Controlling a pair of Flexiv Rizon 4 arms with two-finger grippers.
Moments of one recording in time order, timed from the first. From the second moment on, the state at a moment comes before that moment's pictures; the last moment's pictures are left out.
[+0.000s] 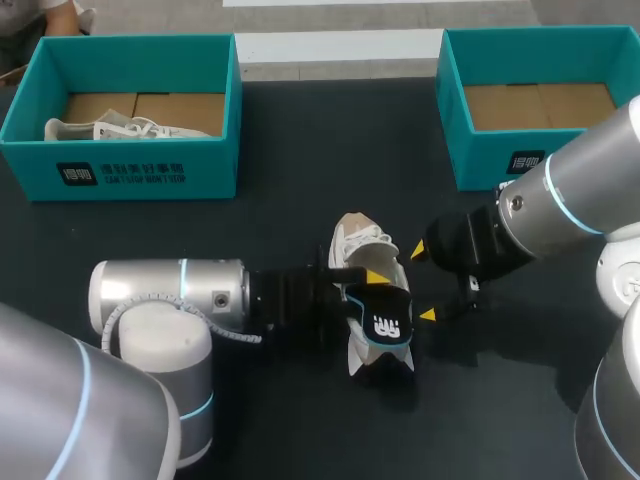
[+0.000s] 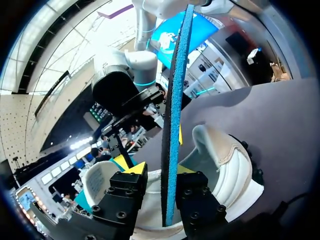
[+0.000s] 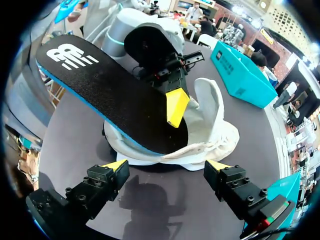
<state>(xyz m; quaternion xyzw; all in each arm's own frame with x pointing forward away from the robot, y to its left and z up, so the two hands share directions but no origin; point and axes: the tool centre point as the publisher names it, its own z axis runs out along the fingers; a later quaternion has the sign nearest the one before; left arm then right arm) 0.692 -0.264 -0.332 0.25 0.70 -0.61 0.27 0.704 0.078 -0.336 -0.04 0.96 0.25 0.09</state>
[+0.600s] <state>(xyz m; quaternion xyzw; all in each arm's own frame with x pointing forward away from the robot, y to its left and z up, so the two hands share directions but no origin) 0.663 -0.256 -0.308 0.25 0.73 -0.59 0.24 0.704 0.078 -0.336 -0.04 0.96 0.26 0.09</state>
